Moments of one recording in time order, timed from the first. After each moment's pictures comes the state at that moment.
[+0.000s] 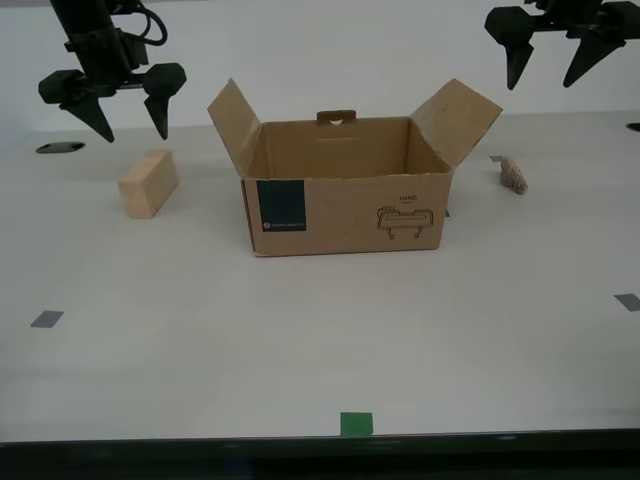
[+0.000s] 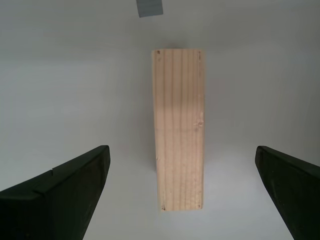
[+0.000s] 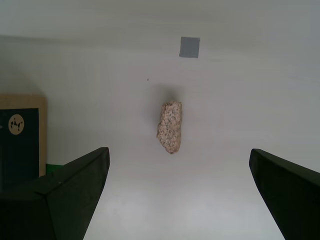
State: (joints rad) arm 0 0.03 2.07 1.78 -0.96 -0.02 -0.03; arm 1 -0.06 2.17 1.77 -0.95 0.02 0.00
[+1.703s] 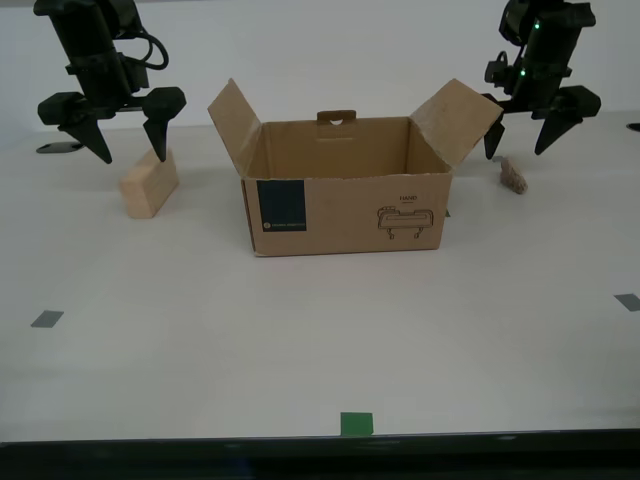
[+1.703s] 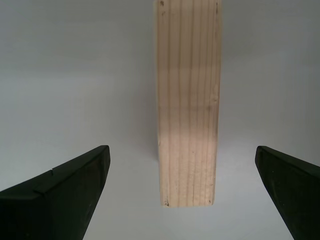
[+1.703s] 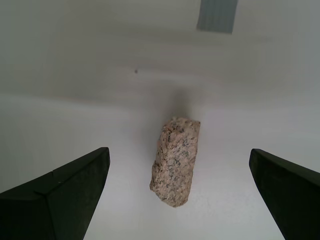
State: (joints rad) arm 0 0.04 2.35 1.79 -0.80 0.00 -0.05; arm 1 -0.06 2.17 1.67 -0.90 0.01 0.00
